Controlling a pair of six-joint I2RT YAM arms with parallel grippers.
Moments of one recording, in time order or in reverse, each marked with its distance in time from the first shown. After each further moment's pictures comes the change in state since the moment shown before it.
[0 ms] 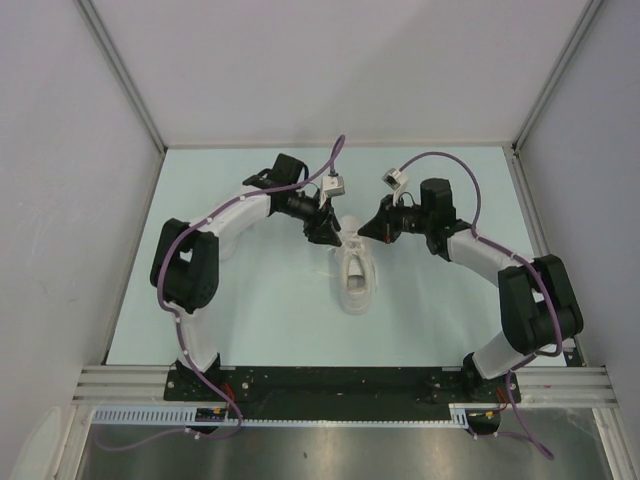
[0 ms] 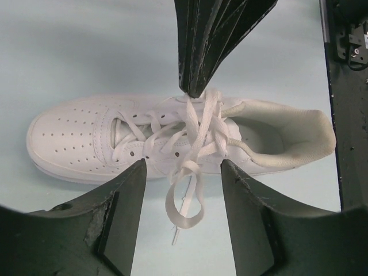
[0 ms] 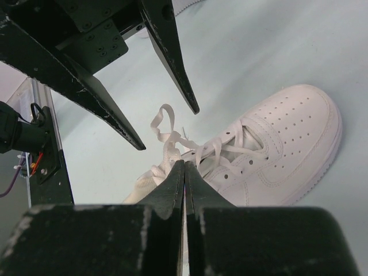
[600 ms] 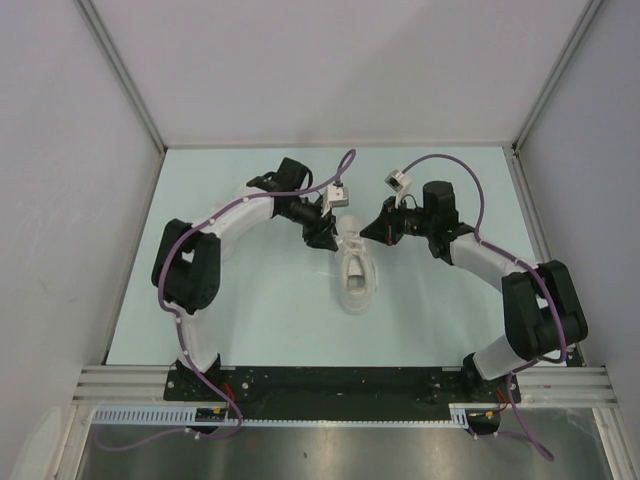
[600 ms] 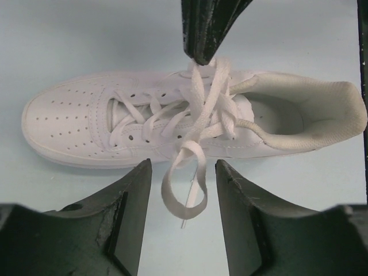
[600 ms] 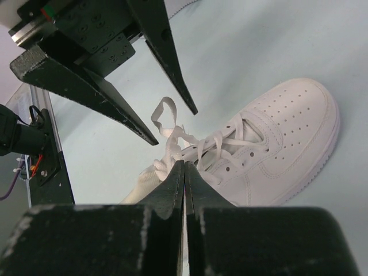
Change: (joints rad) left arm -0.024 0.000 -0.001 -0.079 -0.107 0.121; right arm -0.001 -0.039 -0.034 0.000 0.022 0.011
